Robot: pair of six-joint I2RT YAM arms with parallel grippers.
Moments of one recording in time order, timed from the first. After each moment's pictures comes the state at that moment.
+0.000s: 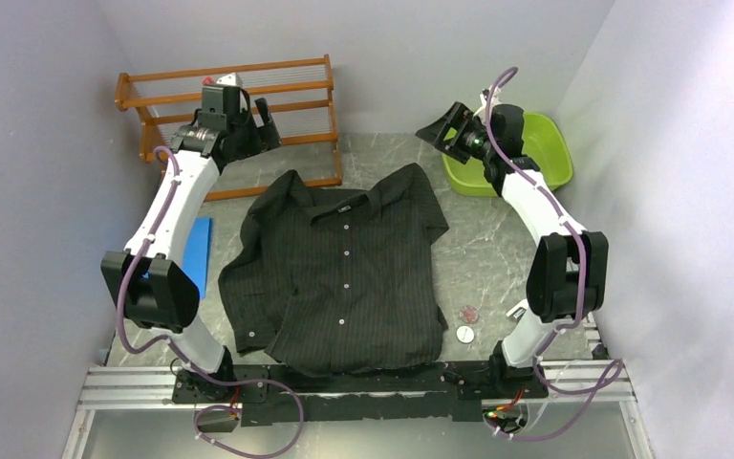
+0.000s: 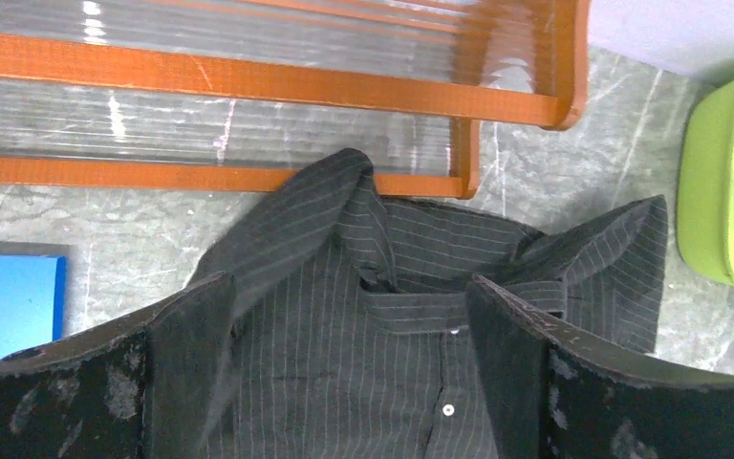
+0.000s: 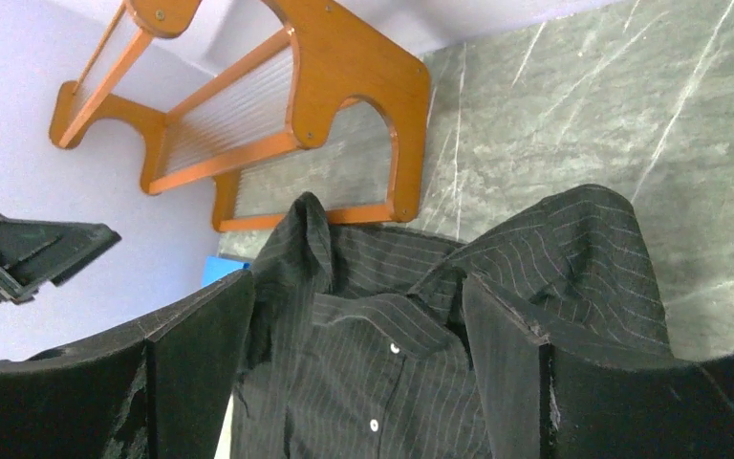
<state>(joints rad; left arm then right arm) -0.17 1.67 1.73 -0.70 -0.08 -0.43 0.09 1.69 1.37 0.02 -0.51 0.70</state>
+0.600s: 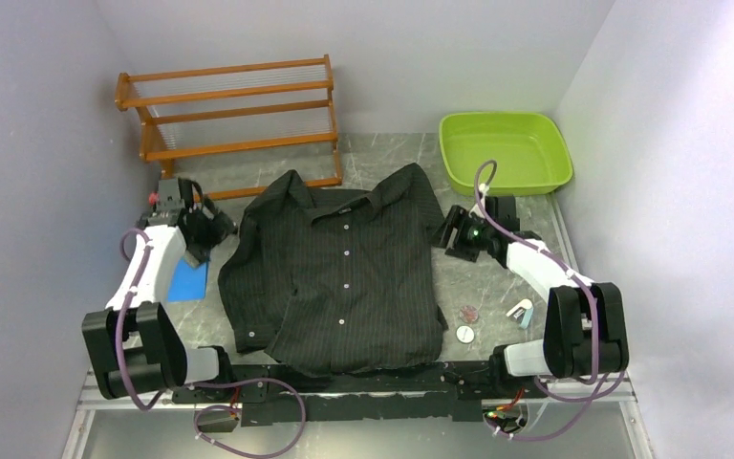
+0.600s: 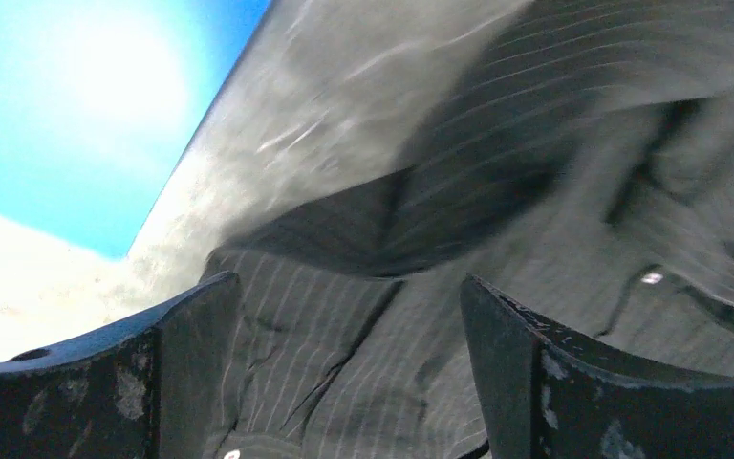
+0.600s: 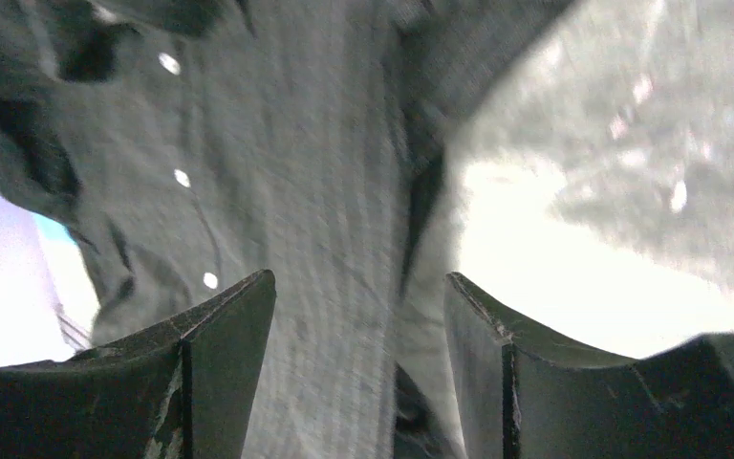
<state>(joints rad) 0.13 1.30 1.04 -0.70 0.00 -0.61 0.08 1.37 0.76 -0.18 -0.46 0.53</state>
